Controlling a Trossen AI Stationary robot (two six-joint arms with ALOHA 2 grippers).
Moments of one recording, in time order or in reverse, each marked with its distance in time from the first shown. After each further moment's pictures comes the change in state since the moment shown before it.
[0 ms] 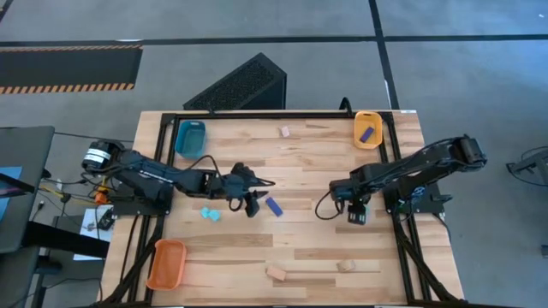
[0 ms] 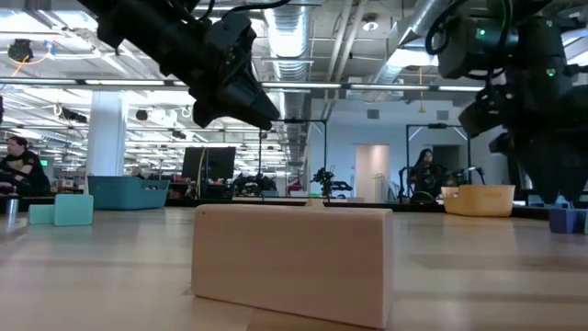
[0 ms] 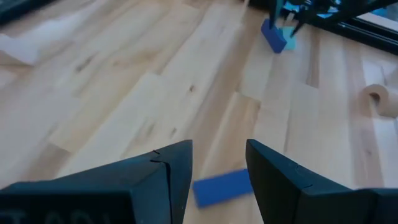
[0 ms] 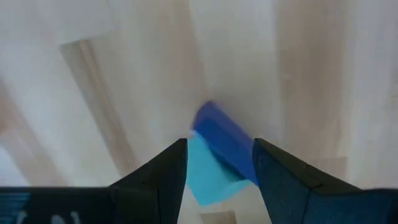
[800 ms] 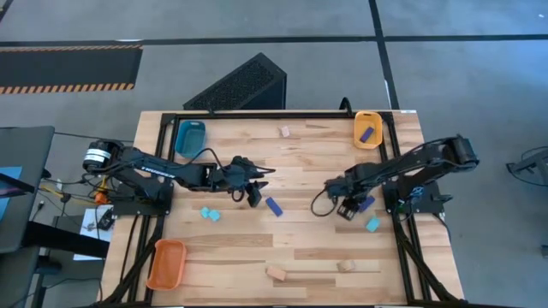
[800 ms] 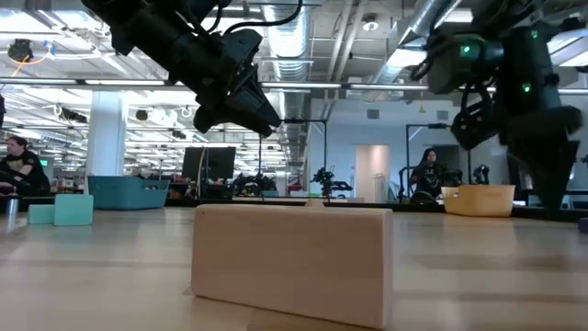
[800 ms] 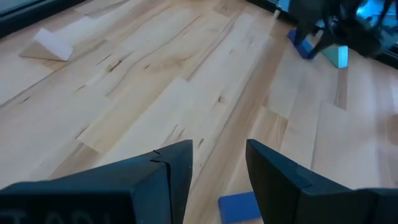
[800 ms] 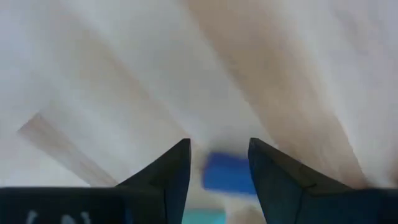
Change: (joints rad) left arm 0.088 0.000 0.000 -0.003 0.010 -0.048; right arm -0.036 0.071 0.031 -0.064 0.070 0.387
